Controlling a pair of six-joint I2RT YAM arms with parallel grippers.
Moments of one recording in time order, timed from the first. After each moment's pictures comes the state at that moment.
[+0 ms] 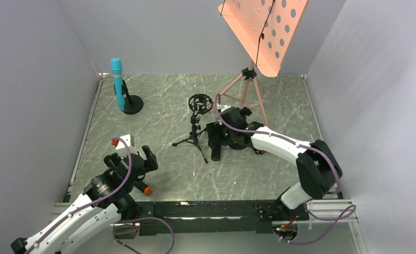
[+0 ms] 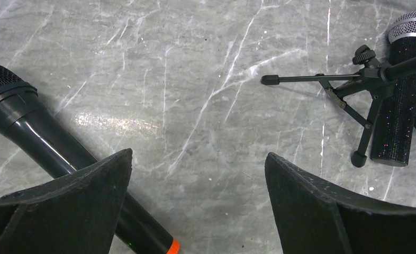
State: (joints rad) left arm -0.77 0.39 0.48 -0.77 -0.65 -0.77; right arm 0.69 1.56 1.00 -0.30 -0.01 0.37
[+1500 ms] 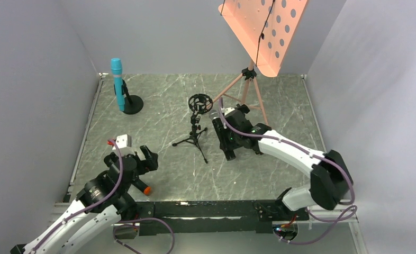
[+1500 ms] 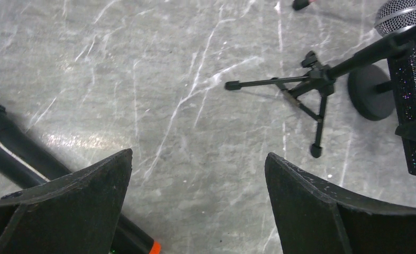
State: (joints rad) left arm -0.77 0.29 0.48 -0.74 -0.58 -0.73; right arm 0.71 1.44 0.96 -0.47 0.05 0.34
